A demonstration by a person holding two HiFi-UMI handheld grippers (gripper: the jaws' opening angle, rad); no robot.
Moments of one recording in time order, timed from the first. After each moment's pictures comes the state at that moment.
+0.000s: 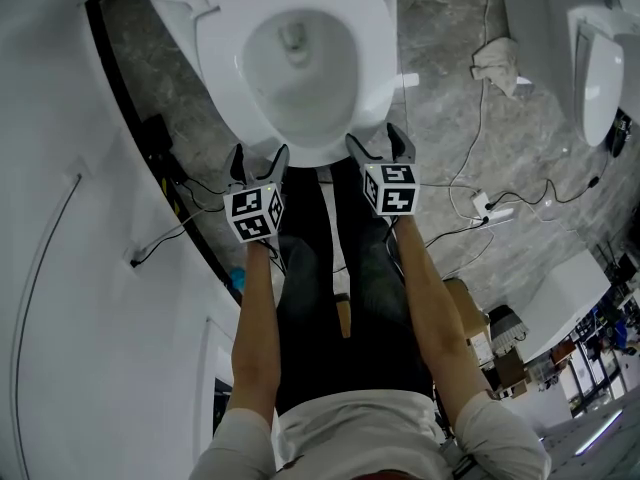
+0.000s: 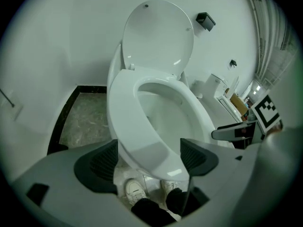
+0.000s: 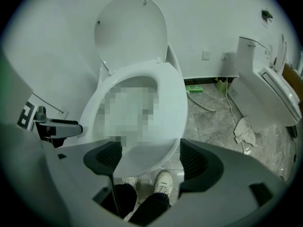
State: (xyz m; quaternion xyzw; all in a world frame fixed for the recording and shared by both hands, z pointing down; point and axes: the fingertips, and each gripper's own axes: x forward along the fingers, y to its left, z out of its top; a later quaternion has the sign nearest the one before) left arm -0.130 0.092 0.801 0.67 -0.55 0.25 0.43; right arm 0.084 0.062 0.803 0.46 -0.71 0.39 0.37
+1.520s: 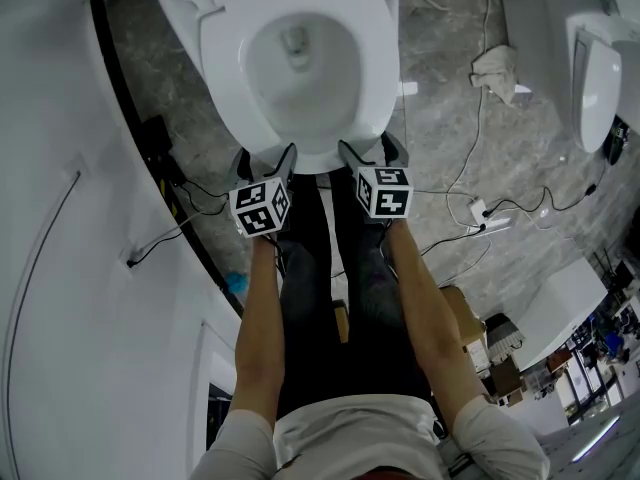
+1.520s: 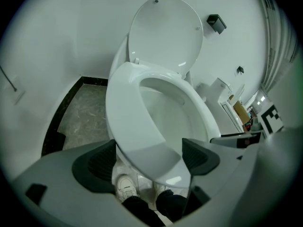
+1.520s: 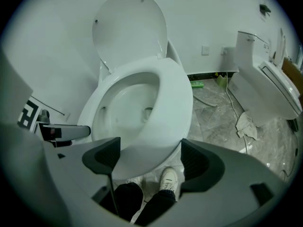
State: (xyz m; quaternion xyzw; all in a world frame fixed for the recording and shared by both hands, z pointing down) left arm -0.117 0.096 0.811 0.64 -0.56 0.23 0.48; right arm 0.073 0.073 0.807 0.46 -0.70 0.41 0.37
